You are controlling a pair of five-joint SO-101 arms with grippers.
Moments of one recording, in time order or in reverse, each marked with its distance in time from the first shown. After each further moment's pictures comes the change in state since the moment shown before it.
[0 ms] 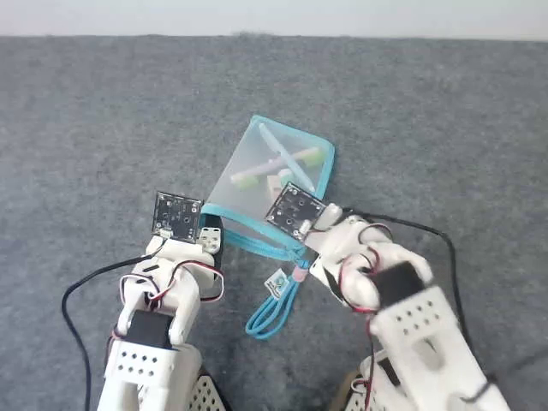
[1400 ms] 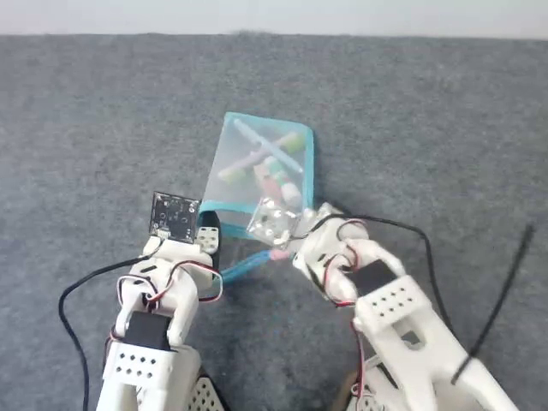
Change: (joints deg) left arm -0.2 0.0 -0.1 0.0 0.0; right arm -1.3 7.7 9.9 -28.9 6.2
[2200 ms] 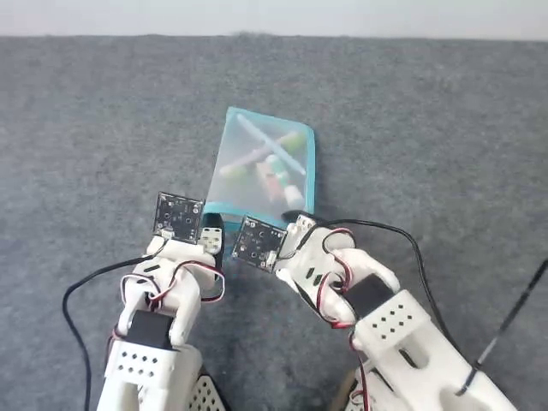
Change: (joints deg) left arm 1.3 0.0 0.0 0.0 0.0; right arm -7.9 -5.4 -0.1 0.8 -0.8
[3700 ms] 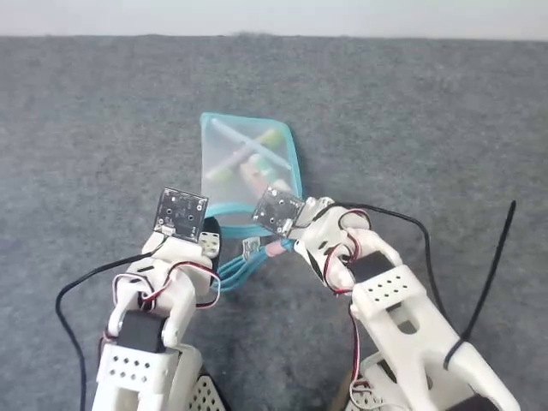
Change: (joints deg) left arm 0.1 0.0 -7.6 13.3 -3.4; right arm 9.7 13.5 -1.9 -10.4 1.9
